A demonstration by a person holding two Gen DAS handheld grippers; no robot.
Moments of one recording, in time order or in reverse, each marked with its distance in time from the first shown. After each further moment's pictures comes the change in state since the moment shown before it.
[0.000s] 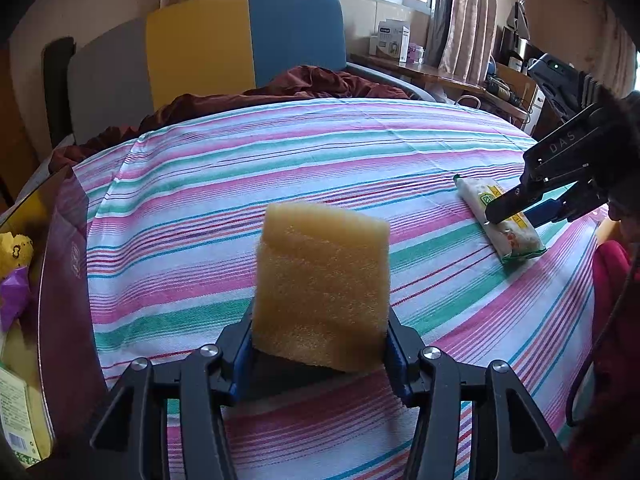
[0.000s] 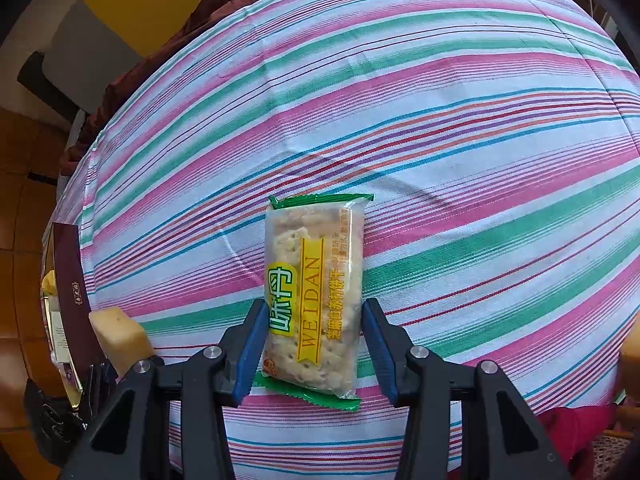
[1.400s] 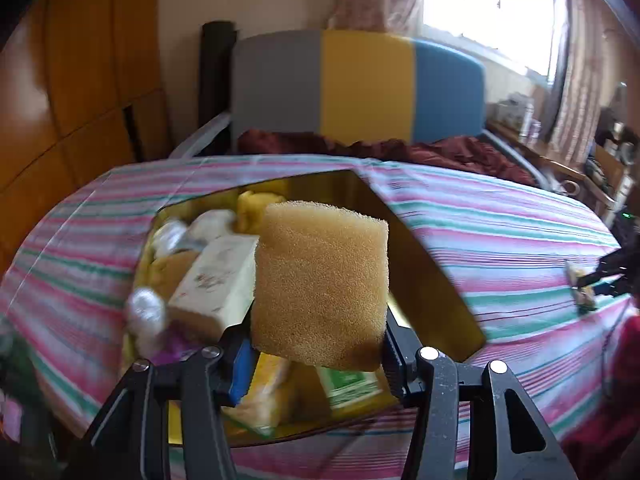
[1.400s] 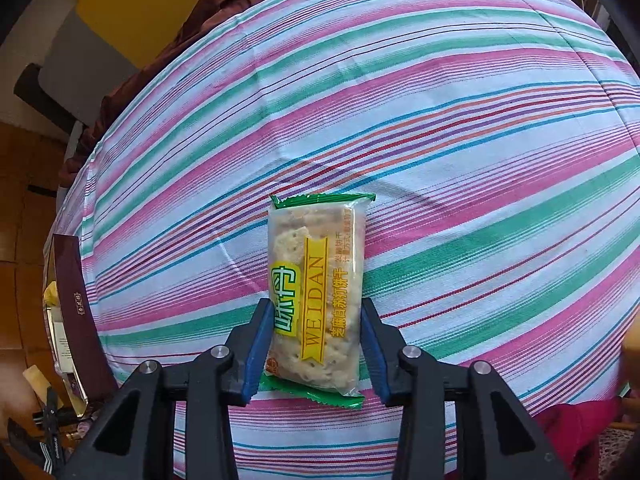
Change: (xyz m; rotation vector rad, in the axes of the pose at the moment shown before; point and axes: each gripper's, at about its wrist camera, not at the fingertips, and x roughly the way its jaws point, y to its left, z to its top) left arm -0.166 0.200 -0.051 -0.305 -0.097 0.324; right arm 0.003 0.038 0.008 0.028 -0.014 -0.001
